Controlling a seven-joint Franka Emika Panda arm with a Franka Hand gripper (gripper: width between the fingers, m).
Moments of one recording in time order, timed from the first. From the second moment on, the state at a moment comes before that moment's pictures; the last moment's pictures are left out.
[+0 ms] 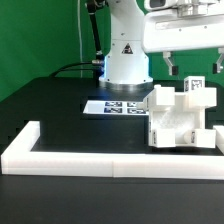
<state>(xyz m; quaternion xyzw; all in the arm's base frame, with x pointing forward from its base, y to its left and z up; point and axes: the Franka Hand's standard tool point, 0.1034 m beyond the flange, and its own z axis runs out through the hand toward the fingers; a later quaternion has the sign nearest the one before) 0.514 0.089 0.133 -0.97 0.21 -0.08 0.05</state>
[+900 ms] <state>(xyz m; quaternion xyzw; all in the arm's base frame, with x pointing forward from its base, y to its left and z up) 0.558 0.042 0.114 -0.98 0.19 -0.11 0.02</state>
